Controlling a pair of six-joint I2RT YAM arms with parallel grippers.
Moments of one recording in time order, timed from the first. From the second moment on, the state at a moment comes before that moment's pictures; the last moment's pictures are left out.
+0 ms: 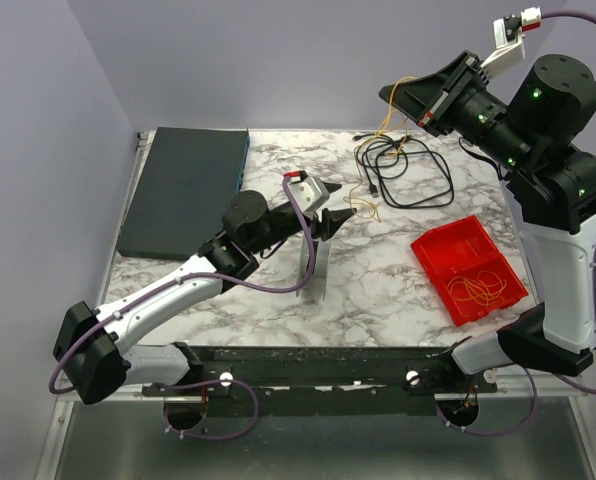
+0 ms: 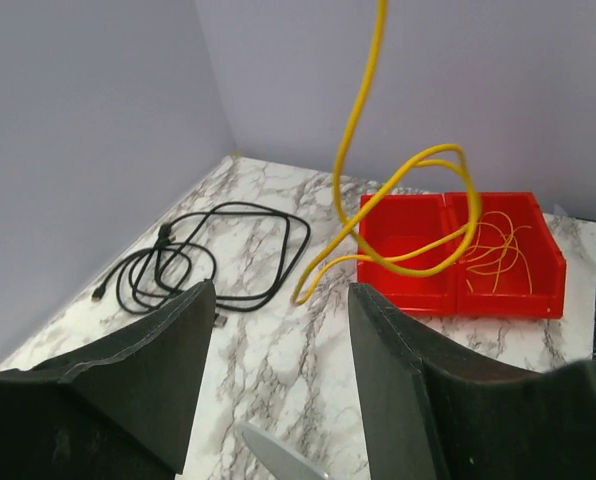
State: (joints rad) left arm -0.83 1.22 0.98 0.38 0.26 0.10; right arm 0.53 1.46 2.32 -0.81 -0.15 0.74
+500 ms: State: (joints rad) left arm -0.85 1.28 0.98 0.53 0.33 0.06; right arm 0.53 1.46 2.27 -0.81 -0.11 0.73
